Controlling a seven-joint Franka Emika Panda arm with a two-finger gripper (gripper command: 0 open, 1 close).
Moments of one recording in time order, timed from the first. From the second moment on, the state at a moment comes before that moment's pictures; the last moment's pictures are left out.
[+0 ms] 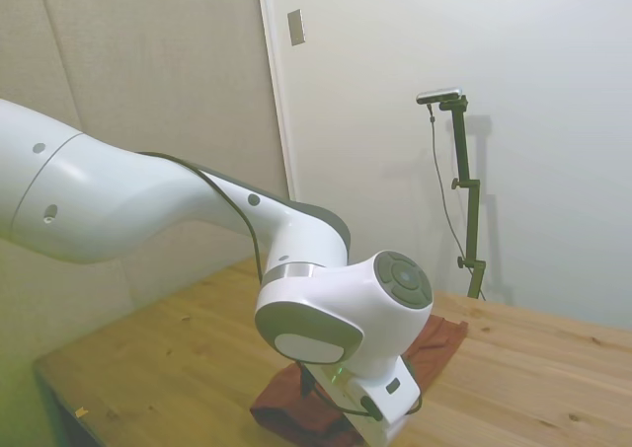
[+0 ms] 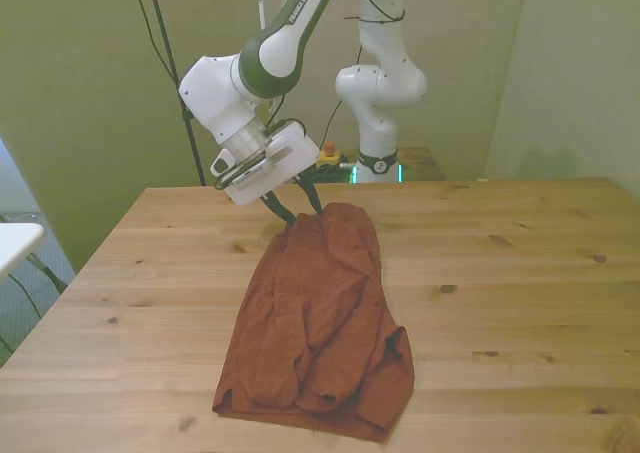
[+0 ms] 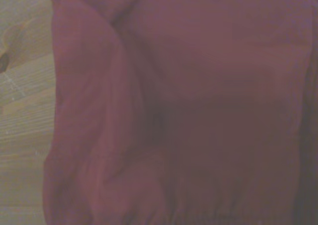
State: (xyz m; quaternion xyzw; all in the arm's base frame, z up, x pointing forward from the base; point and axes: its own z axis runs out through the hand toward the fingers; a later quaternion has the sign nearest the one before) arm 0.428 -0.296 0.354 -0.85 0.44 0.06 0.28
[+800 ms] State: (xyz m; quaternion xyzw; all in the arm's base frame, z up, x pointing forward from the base) arm 0.431 -0.264 0.376 -0.87 0.41 0.05 0.28
